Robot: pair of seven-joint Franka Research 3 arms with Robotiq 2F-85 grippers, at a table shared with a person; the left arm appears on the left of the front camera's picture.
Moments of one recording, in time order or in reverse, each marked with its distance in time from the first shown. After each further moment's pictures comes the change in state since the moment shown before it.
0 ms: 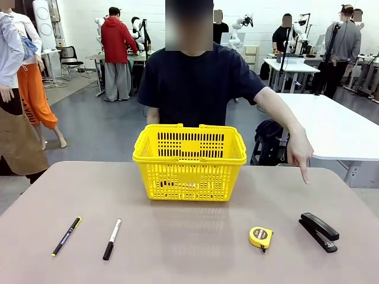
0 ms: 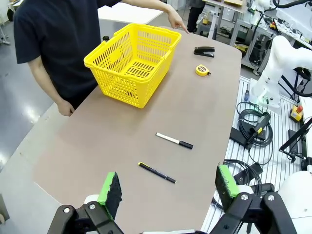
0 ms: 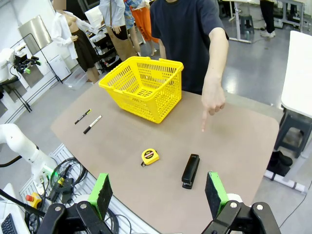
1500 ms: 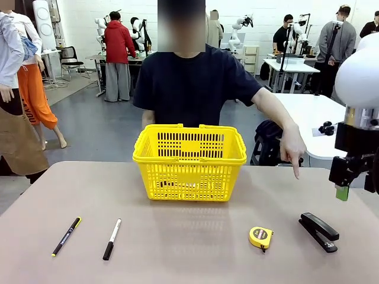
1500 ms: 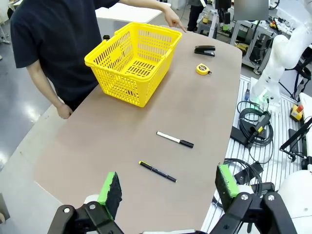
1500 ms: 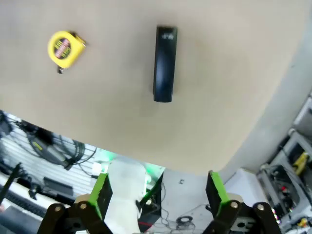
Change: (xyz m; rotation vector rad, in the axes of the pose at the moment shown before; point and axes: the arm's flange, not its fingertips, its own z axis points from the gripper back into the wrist) left arm 0.000 0.002 0.001 0.003 0.006 0.001; right arm 0.019 -0.005 -0.366 -0.393 1.237 -0.158
